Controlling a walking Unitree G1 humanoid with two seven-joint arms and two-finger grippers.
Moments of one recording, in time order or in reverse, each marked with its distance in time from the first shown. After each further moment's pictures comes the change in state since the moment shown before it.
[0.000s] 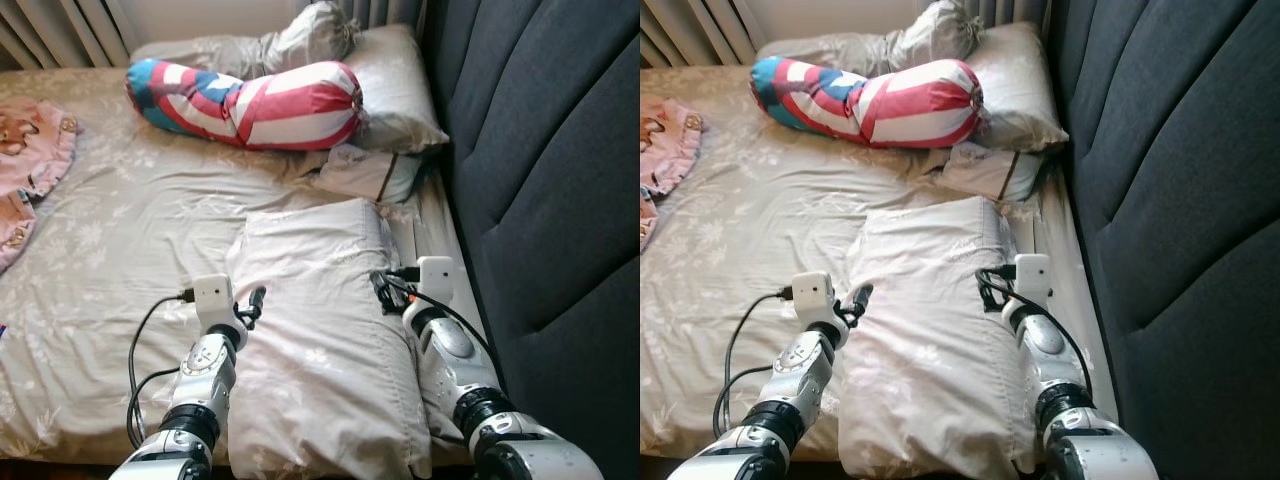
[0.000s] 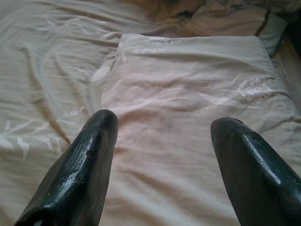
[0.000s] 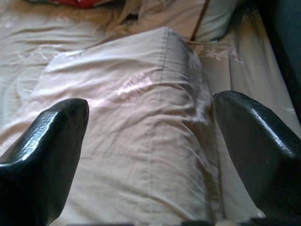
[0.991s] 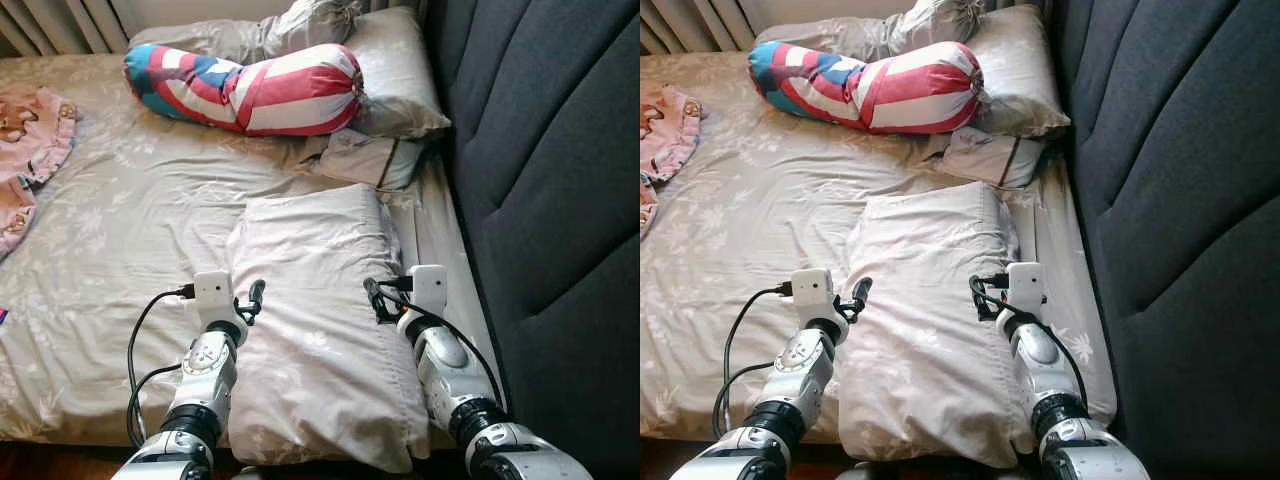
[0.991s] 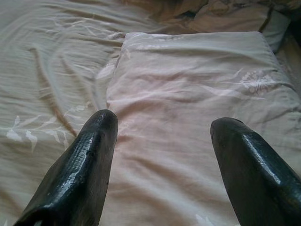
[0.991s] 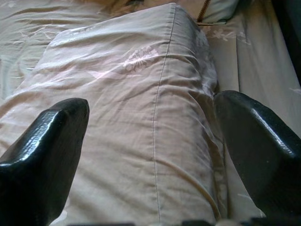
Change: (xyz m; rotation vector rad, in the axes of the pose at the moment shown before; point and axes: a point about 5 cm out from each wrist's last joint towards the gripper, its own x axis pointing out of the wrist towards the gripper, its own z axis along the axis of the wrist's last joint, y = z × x) left arm 0.000 -0.002 0.004 0.008 -0.041 0.012; right arm -0.005 0.004 -0.011 -0.028 0.017 0.008
